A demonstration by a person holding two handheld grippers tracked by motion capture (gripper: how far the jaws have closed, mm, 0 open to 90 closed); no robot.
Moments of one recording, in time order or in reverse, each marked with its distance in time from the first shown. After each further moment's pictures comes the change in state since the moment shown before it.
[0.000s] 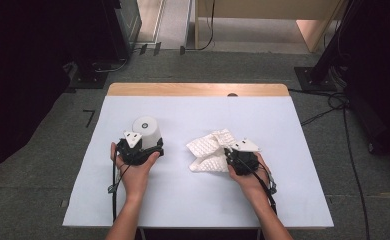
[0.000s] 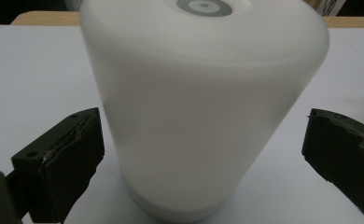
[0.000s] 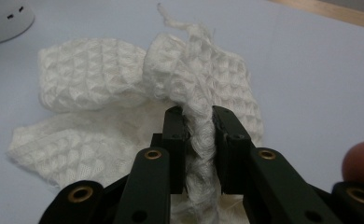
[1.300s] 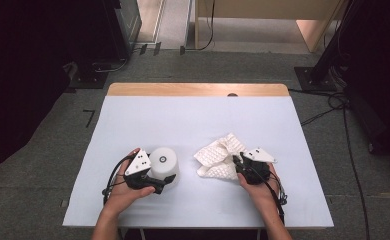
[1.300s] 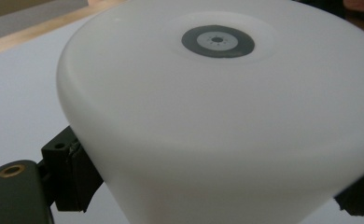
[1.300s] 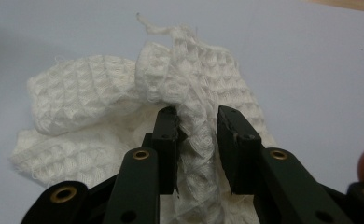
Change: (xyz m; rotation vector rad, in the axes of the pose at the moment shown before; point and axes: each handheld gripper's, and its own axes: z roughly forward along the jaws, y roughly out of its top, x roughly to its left) left arm -0.004 -0.021 -0.056 0.025 -0.682 0.463; right arm -0.017 -0.029 -0.020 -0.033 0.009 0.066
